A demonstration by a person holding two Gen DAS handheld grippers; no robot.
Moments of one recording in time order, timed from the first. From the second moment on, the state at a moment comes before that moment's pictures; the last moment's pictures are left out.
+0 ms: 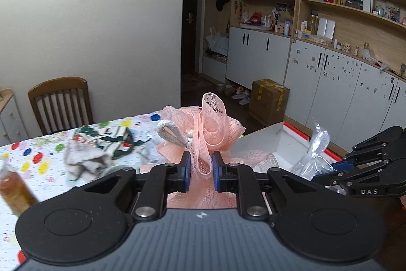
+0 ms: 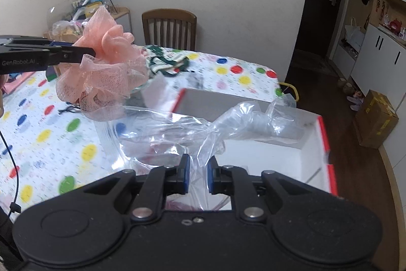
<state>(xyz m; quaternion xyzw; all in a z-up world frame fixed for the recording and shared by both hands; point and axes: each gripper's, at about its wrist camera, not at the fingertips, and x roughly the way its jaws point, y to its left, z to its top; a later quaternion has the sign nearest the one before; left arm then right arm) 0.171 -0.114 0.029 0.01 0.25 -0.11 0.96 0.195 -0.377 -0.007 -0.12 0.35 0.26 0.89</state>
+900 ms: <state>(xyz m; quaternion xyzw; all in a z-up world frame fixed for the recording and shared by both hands) 0.297 -0.271 -0.059 0.11 0.38 -0.11 0.91 0.297 -0.430 -0.075 -0.22 0.43 0.32 0.81</state>
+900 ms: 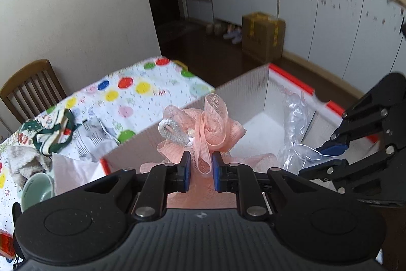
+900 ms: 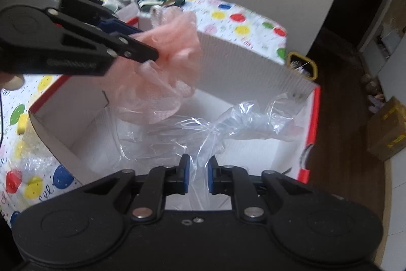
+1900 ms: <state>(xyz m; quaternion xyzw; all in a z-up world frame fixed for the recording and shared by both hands) 0.330 -0.292 -0.106 0.12 0.45 -0.10 0.88 0.312 -0.423 -0.096 -0.24 0.46 0.34 0.79</state>
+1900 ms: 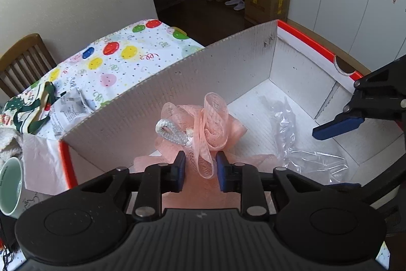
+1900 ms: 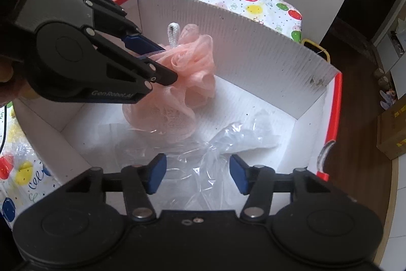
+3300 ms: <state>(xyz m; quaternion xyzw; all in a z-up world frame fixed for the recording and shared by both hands) 0.170 -0.195 0.018 -0.01 0.31 -0.03 0.95 0.219 -0.407 0.014 -0.07 0.33 0.37 0.86</state>
